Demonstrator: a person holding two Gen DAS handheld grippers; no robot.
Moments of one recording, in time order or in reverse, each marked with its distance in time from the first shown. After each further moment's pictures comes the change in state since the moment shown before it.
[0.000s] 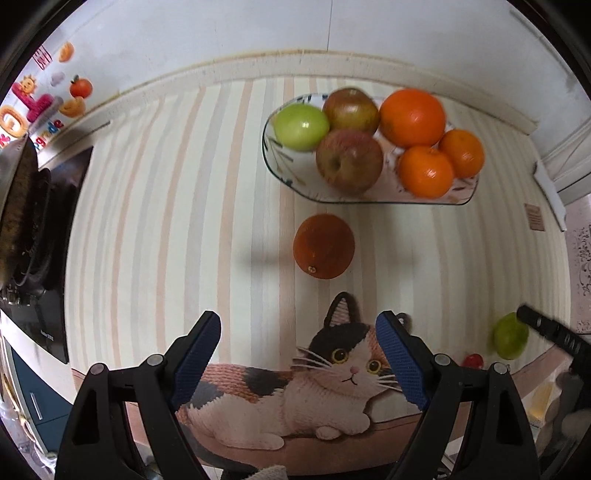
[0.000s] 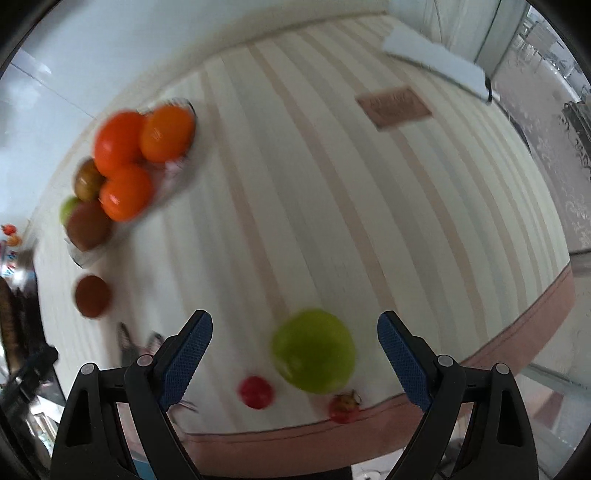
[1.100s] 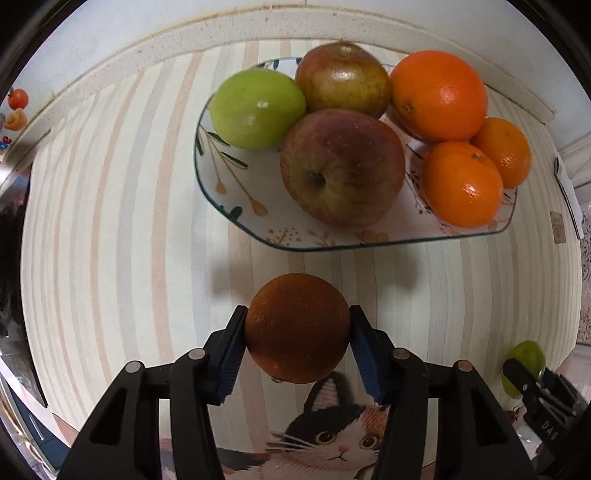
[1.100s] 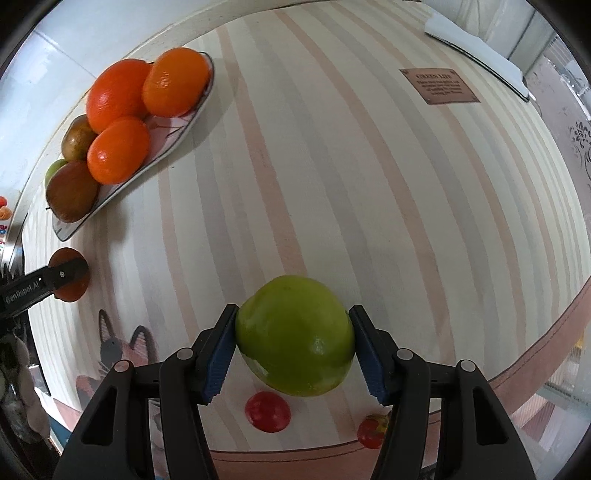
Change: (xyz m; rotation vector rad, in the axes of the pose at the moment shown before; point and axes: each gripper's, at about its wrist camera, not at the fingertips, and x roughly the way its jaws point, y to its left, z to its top) left arm 0.076 -0.017 0.048 0.043 0.070 -0.049; right arm 0.039 0.044 -0.002 -0.081 0.002 0.003
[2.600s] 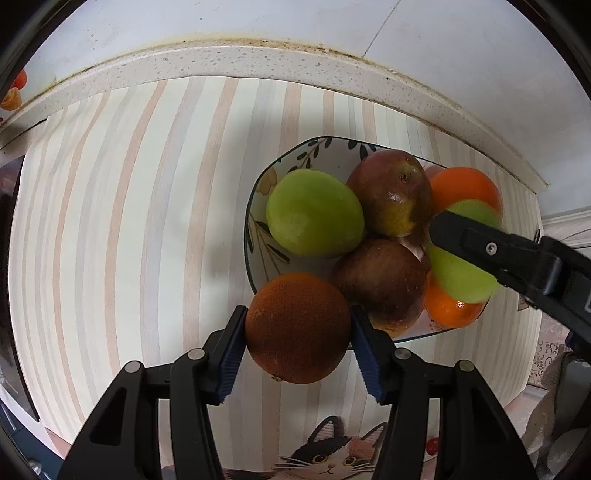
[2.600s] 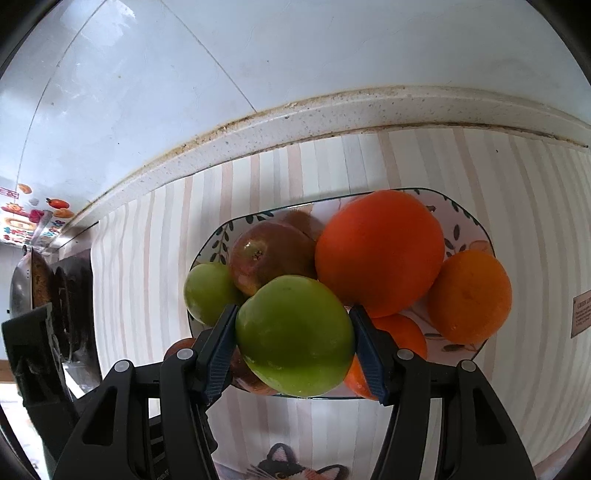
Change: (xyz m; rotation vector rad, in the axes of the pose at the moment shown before) left arm -0.017 0.053 0.066 -0.134 0.022 -0.151; right arm -0.018 0.194 0.161 -0.236 -0.011 0.180
